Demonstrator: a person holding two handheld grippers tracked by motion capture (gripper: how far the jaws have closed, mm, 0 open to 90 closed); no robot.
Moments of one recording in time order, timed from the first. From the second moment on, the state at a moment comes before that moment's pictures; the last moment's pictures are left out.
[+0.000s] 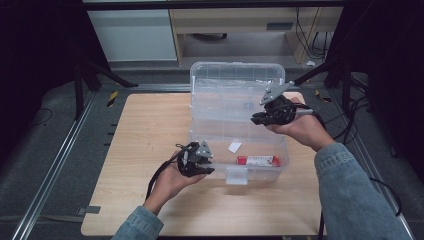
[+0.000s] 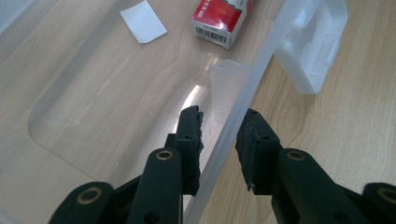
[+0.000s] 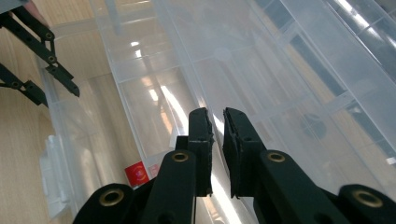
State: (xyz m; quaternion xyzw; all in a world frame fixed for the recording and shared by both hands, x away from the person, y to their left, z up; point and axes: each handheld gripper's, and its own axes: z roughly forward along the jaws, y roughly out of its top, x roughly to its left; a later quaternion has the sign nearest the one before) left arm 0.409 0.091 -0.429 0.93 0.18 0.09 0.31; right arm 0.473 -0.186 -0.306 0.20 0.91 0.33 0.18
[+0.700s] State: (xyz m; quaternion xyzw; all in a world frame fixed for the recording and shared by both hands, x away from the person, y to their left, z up) left arm 0.407 0.092 -0.430 0.93 0.19 0.09 0.31; right arm 0.441 -0.193 -0.320 0.19 0.91 0.34 0.16
